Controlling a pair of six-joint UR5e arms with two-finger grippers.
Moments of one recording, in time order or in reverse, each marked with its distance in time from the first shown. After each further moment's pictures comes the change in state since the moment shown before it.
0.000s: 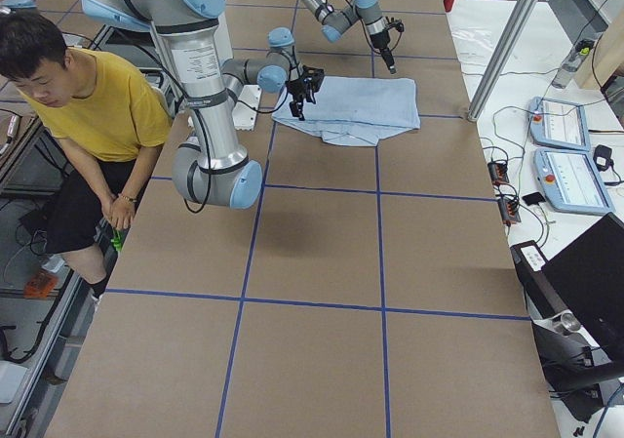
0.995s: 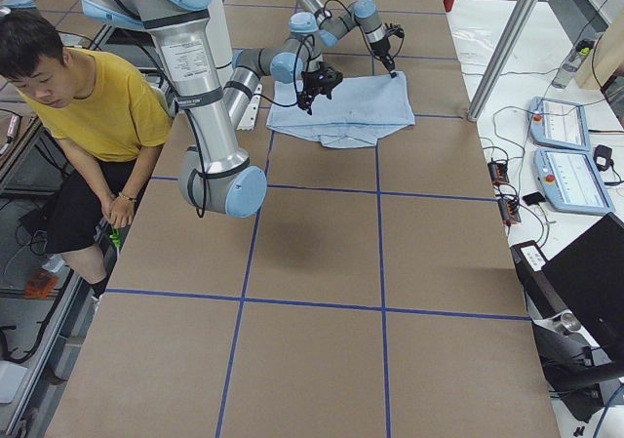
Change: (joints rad) left arm 0.028 -0.142 0.148 0.048 0.118 -0.091; right arm 0.260 -0.031 0.131 -0.112 0.271 0.519
